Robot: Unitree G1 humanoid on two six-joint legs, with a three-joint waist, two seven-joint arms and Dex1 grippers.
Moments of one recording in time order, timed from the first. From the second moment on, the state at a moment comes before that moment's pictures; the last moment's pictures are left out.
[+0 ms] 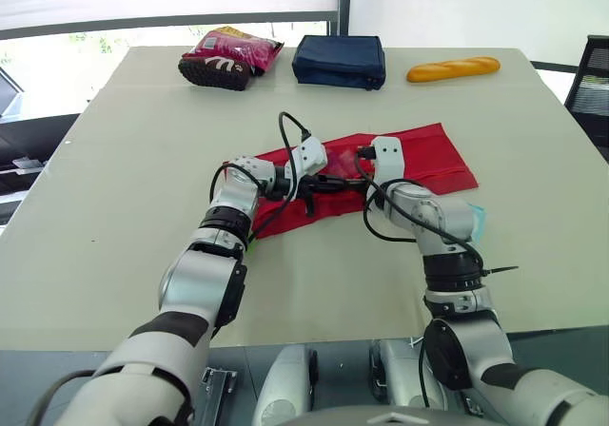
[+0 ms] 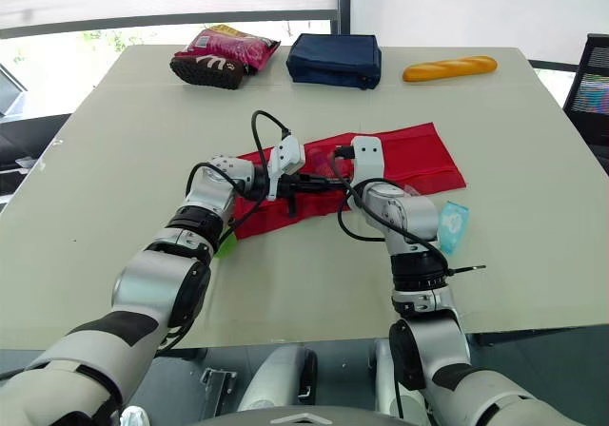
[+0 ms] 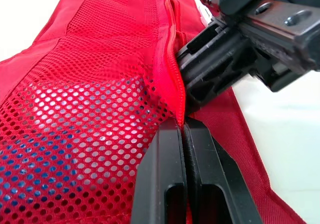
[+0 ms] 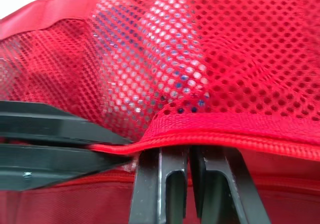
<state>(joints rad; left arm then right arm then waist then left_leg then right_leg) -1.02 0.32 -0.09 1.09 0.01 -0.21 -1.28 -0.73 0.13 -0.06 0.10 0.24 1.06 0.00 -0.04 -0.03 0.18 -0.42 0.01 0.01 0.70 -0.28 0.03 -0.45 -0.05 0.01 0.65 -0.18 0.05</state>
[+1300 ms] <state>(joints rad) -1.02 0.30 -0.09 1.10 0.02 -0.23 -1.28 0.01 -0.54 -0.24 -0.65 0.48 0.59 0.72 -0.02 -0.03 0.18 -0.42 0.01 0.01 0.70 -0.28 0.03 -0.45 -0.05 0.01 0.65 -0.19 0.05</state>
